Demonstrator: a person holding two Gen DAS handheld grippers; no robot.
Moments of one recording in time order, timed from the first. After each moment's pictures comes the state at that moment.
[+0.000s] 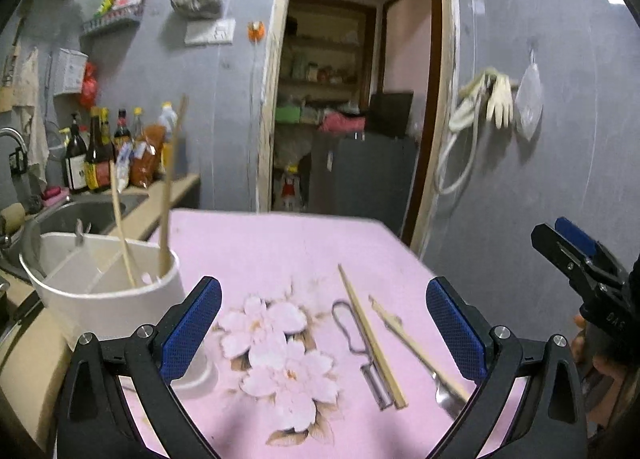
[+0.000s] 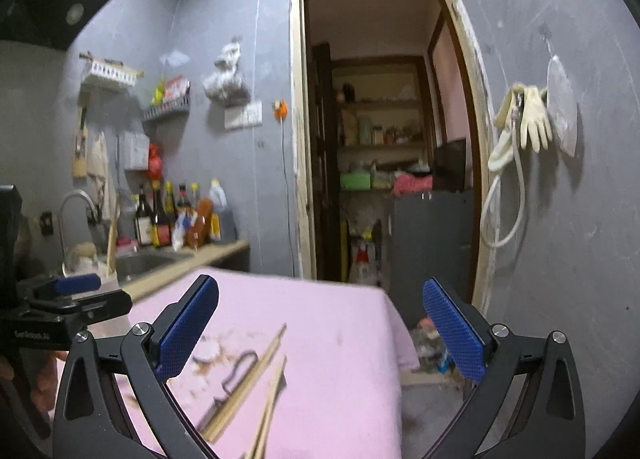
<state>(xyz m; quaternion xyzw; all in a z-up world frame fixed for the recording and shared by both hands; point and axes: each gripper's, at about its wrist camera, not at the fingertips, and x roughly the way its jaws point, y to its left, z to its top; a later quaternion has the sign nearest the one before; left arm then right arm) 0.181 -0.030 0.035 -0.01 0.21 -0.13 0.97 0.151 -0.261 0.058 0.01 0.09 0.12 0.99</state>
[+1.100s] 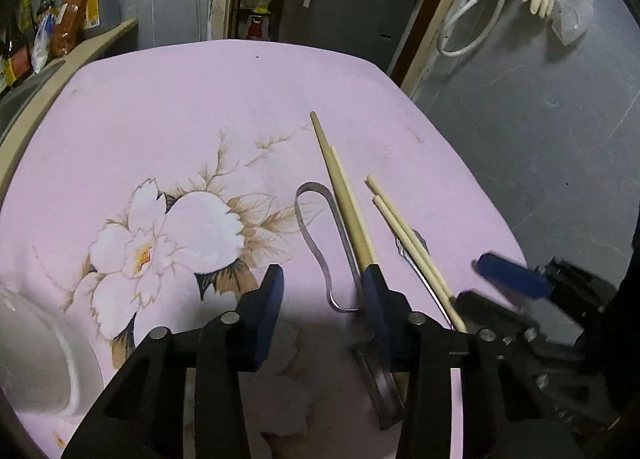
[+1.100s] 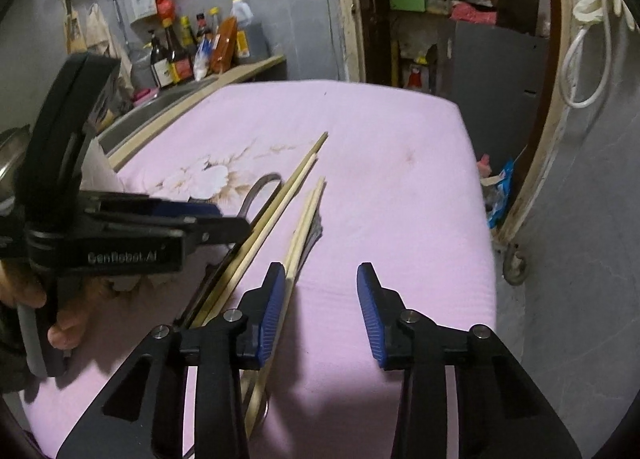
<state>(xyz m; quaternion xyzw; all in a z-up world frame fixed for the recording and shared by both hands) 0.312 -0.060 -0.058 -0.03 0.49 -0.19 0.85 0.236 -0.226 -0.026 -0.03 0.41 0.21 0.89</state>
